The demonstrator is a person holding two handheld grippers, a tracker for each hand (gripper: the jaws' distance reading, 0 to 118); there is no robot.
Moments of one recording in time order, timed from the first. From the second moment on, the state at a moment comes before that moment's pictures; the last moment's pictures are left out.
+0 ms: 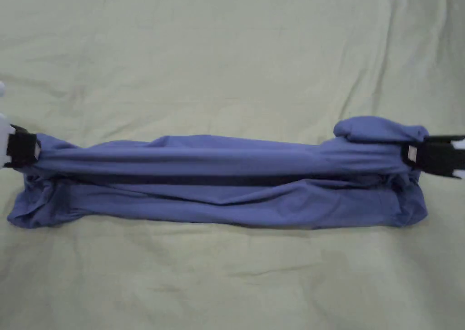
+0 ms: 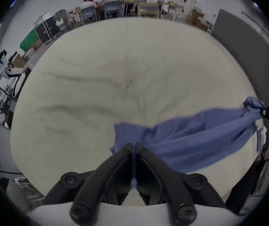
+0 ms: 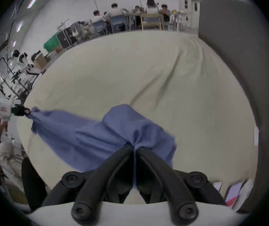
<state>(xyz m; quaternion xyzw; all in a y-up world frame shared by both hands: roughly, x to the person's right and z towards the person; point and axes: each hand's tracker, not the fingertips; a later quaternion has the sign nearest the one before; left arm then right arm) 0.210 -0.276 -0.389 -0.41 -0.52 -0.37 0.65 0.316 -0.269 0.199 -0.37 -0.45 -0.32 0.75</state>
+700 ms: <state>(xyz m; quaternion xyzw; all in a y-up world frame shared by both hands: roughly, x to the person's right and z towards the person) 0.131 -0.205 -0.373 -0.34 -0.53 -0.23 0.74 0.246 -0.221 0.161 -0.32 -0.50 -0.26 0.76</state>
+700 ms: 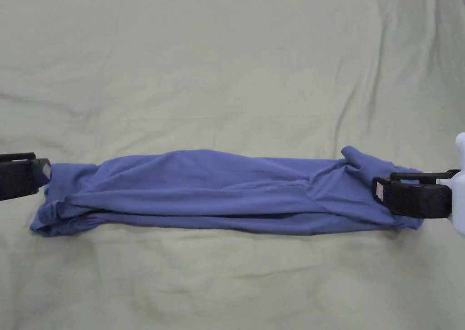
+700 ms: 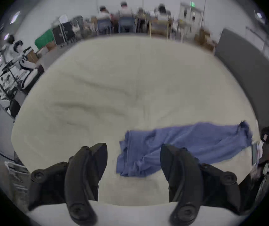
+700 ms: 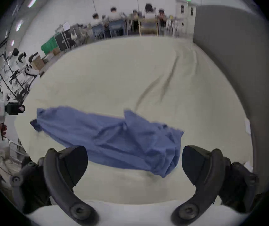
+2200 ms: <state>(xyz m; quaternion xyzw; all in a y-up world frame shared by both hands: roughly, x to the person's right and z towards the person) 0.200 -0.232 -0.309 -0.33 -0.54 -0.33 0.69 0.229 -0.226 0.114 -0.34 -0.47 -0.25 0.78</state>
